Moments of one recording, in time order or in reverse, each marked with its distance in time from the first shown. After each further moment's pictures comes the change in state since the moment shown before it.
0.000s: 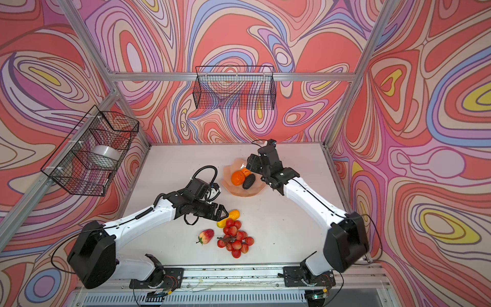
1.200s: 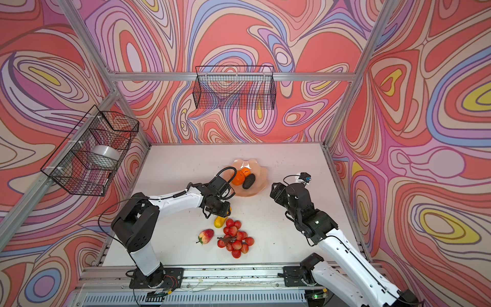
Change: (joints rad) left arm -0.065 0.318 0.220 -0.107 -0.233 0.027; right arm 0.000 -0.580 -0.455 -0.173 0.136 0.179
